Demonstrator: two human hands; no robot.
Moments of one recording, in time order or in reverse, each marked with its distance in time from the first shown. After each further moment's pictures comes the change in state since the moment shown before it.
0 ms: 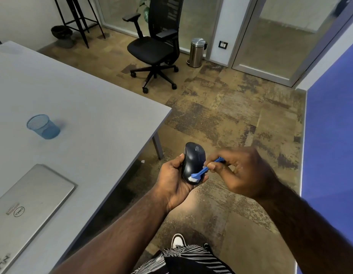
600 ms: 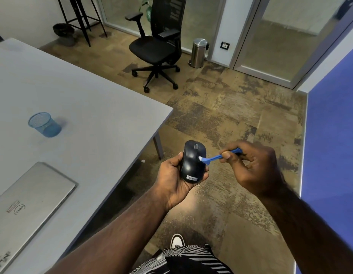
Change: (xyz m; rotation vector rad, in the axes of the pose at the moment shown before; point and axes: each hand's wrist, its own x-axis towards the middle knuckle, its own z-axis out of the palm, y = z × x) left_hand -0.002 0.009 -0.001 -0.052 0.007 -0.011; right_hand -0.005 0.016 0.003 -0.019 0.265 0.051
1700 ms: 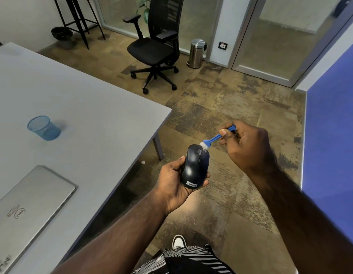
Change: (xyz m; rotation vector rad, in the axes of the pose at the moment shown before) left_hand -0.006 -0.004 0.001 0.084 -0.011 -0.036; right_hand 0.034 0.004 0.008 -0.096 0.060 0.193
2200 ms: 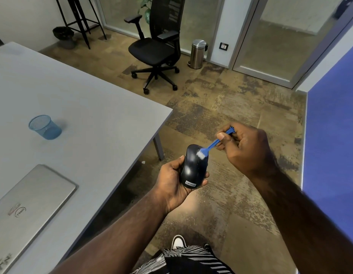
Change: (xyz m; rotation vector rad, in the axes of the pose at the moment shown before) left_hand 0.000 0.000 -0.002 0.002 -0.001 0.021; right_hand -0.003 -0.006 -0.001 0.022 -0.066 -0.020
